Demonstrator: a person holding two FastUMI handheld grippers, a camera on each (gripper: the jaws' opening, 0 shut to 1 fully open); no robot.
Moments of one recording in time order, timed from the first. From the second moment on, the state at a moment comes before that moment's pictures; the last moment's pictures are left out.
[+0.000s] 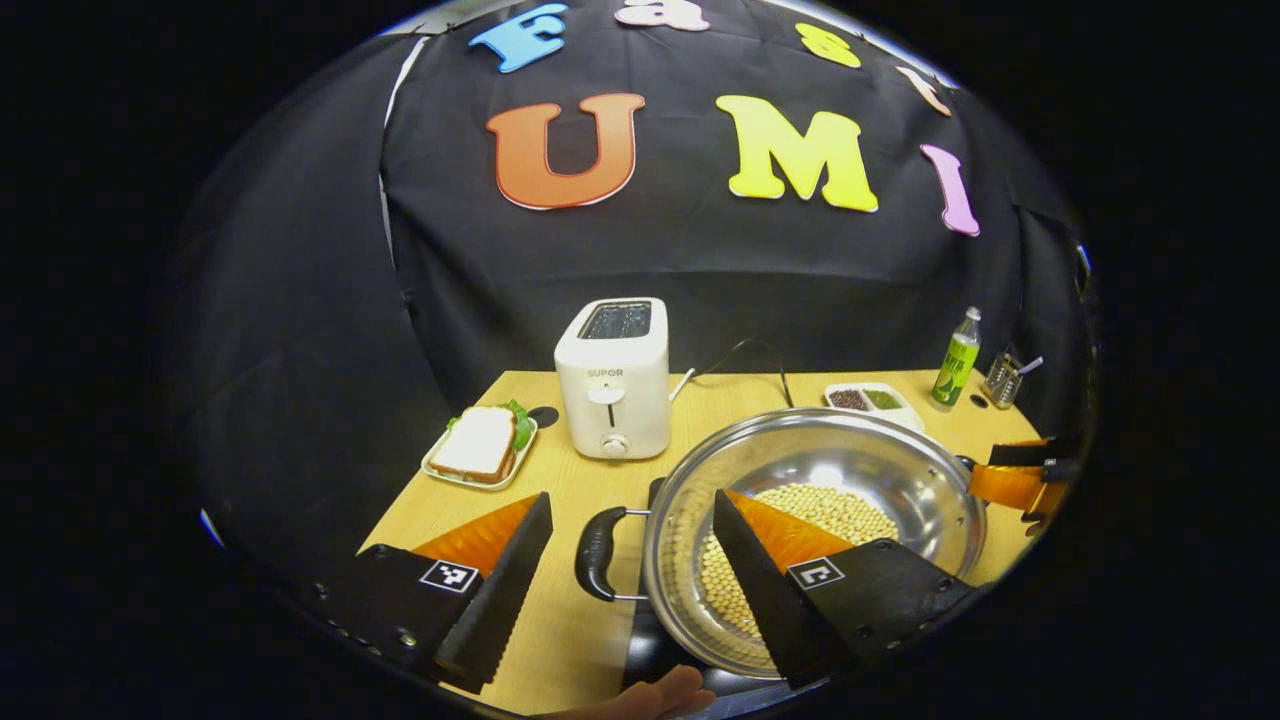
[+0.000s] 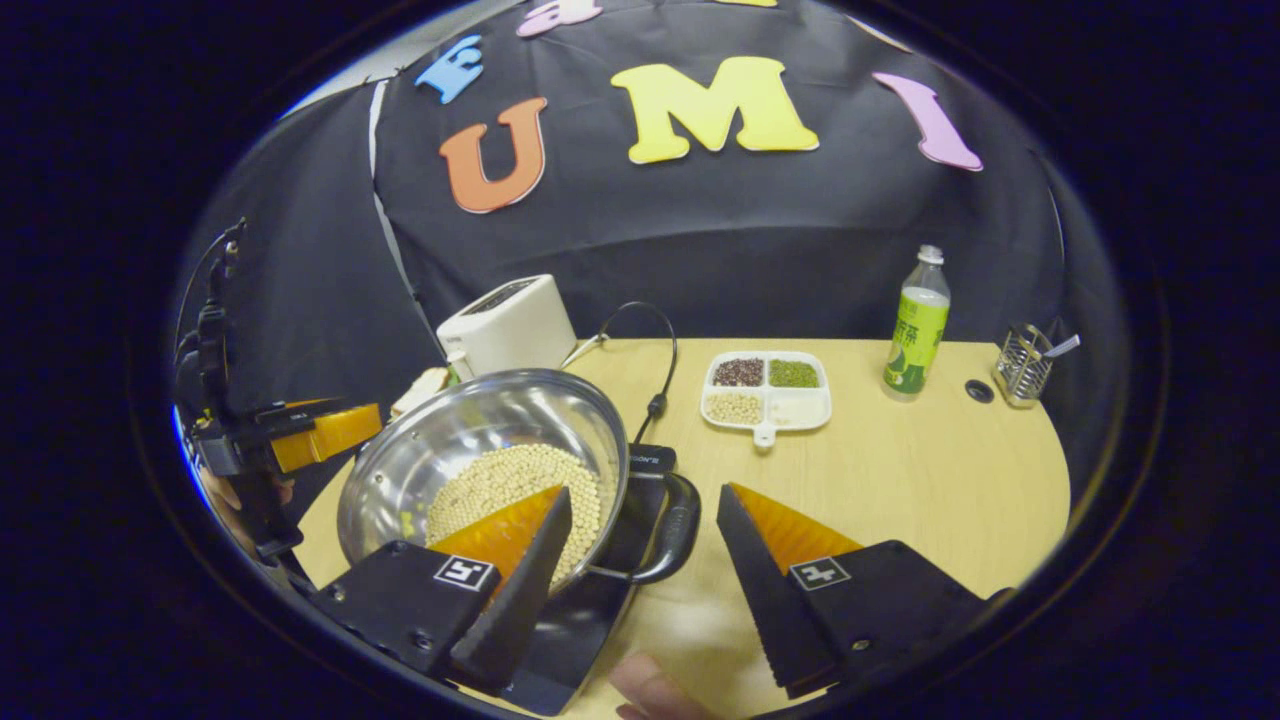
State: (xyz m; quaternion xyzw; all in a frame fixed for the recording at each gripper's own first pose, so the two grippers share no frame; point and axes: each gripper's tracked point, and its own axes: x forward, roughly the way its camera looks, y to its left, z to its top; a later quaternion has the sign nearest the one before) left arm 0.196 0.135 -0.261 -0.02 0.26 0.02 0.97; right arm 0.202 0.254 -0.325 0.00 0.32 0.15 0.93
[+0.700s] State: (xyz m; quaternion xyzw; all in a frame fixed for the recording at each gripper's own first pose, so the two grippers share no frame) left arm 0.113 0.065 -0.201 -0.03 0.14 0.00 0.99; right arm 0.112 0.166 -0.264 0.02 0.20 0.09 0.98
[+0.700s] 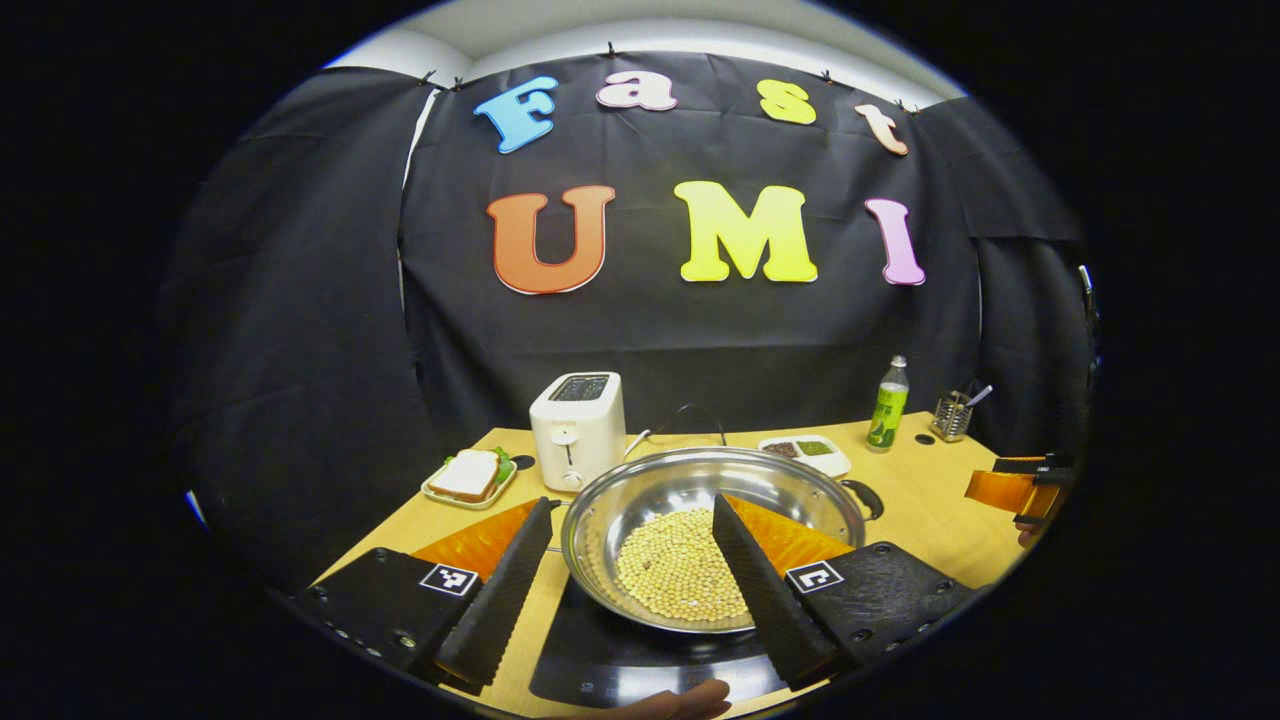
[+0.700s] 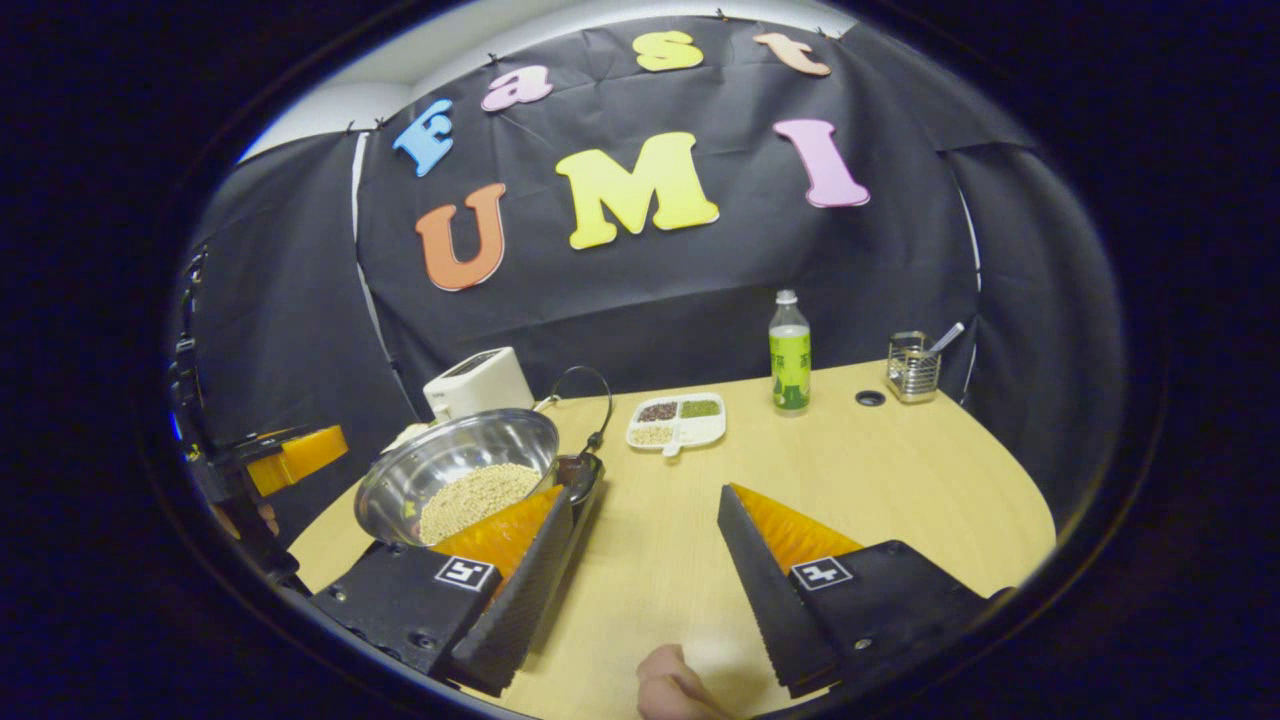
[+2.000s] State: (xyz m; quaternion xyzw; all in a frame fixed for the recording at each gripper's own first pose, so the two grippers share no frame) left arm -0.022 -0.013 -0.072 -0.09 0.02 -0.01 1.00; right arm -0.049 0.030 -0.086 -0.01 0.00 0.01 1.00
